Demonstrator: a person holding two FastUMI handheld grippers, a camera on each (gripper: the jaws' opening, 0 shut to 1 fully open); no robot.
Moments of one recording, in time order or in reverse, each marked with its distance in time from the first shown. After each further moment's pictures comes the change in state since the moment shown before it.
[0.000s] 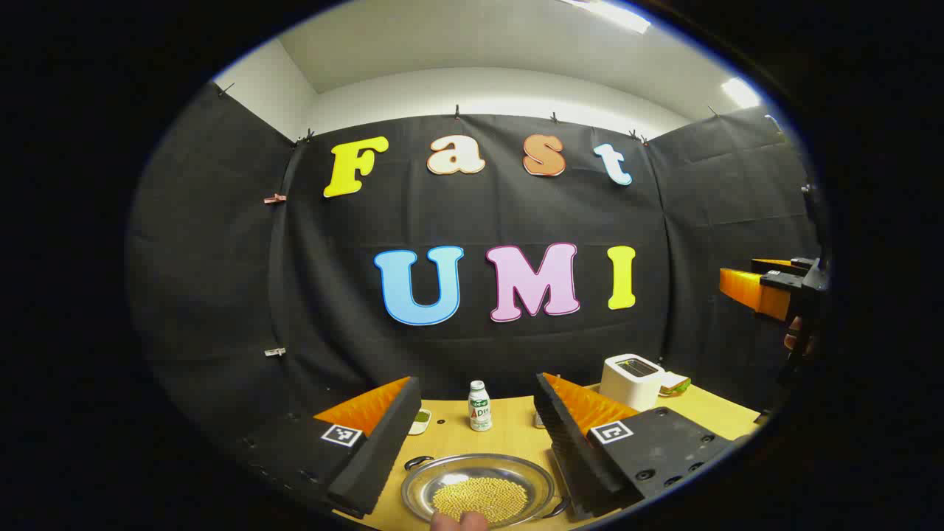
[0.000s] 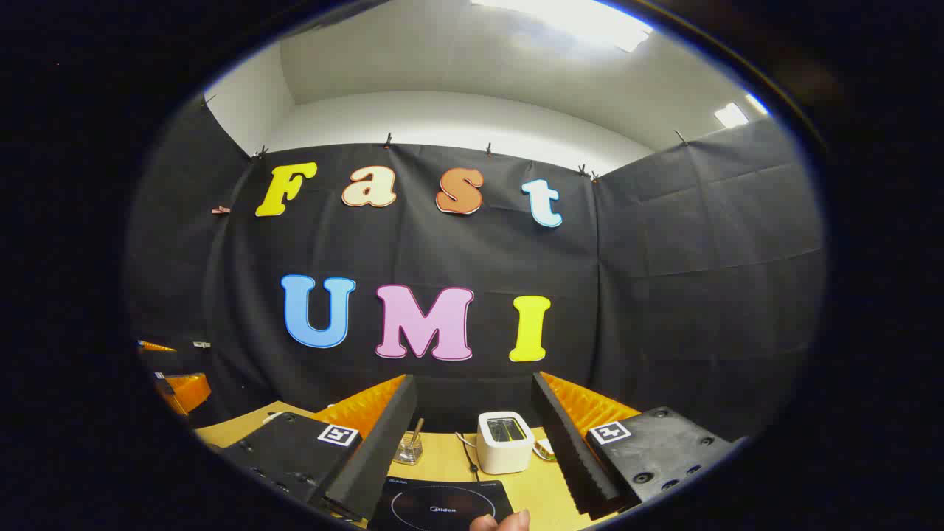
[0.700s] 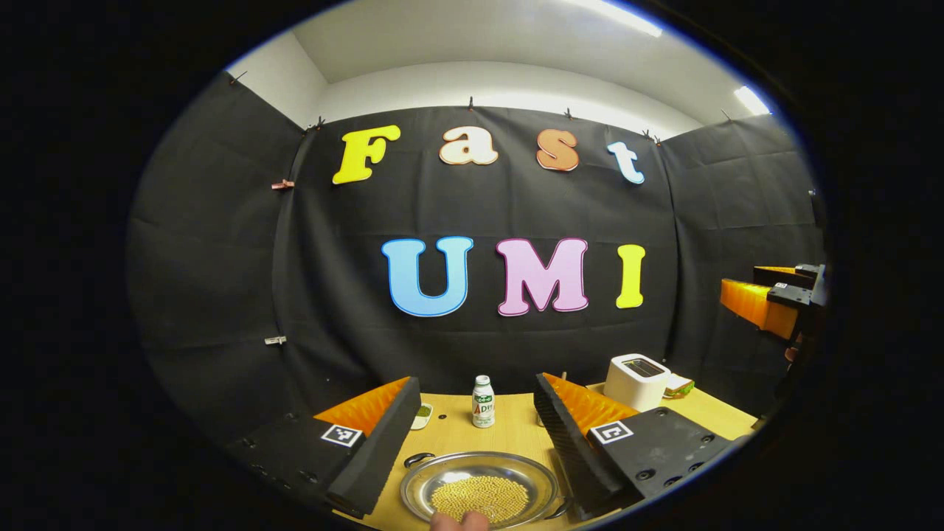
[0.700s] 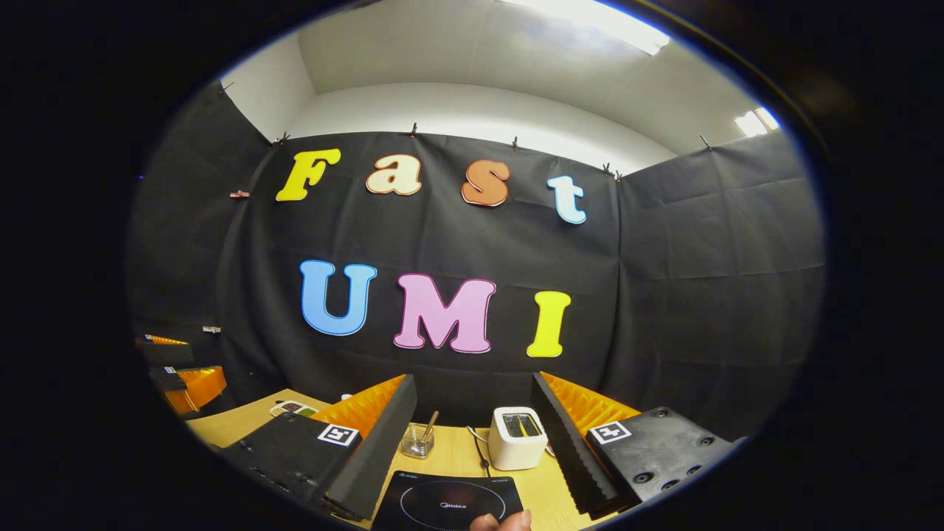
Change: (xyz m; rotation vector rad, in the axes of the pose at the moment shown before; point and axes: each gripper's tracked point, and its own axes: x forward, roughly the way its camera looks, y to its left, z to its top) left arm 0.012 0.016 -0.017 -0.041 0.036 0.030; right arm 0.001 0.033 -0.014 -0.043 0.041 0.058
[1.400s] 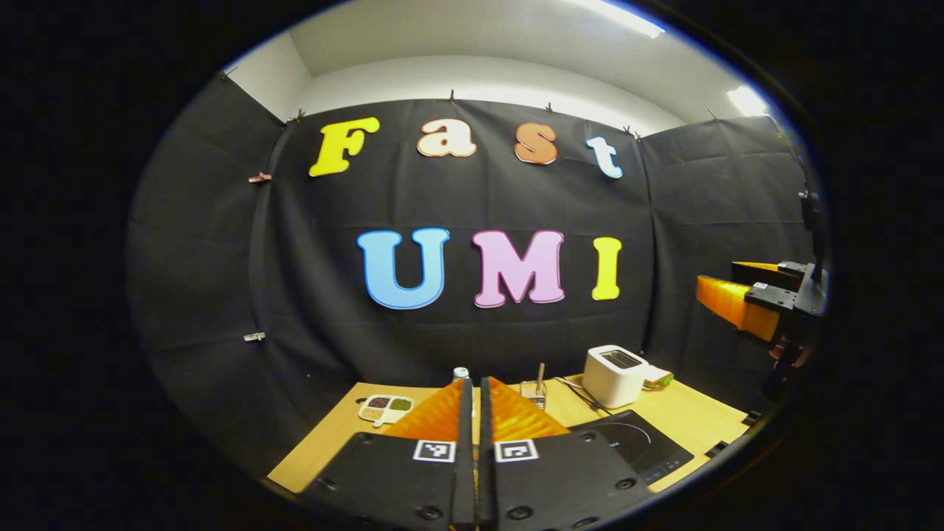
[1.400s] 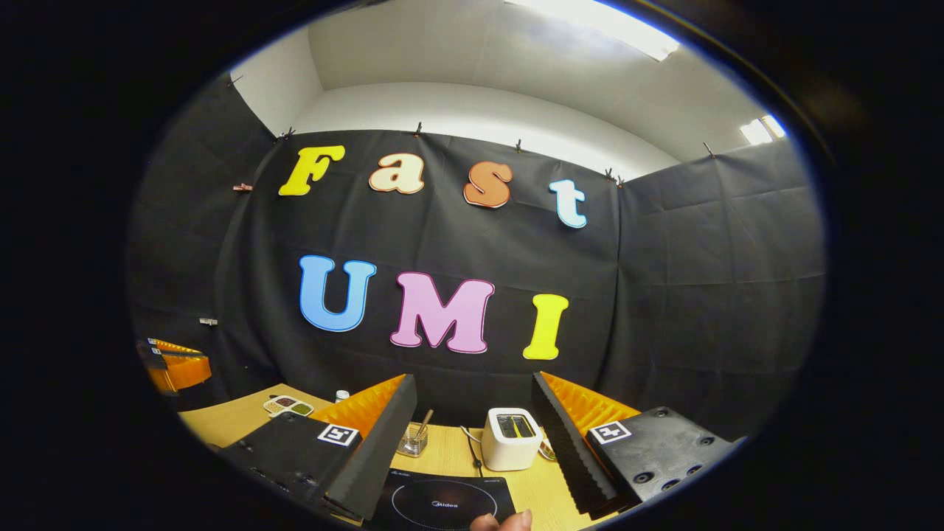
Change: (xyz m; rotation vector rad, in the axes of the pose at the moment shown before) left arm -0.009 -0.021 -0.006 0.019 0.037 -0.116; right arm -0.006 -0.002 -0.002 -0.042 -0.010 -0.002
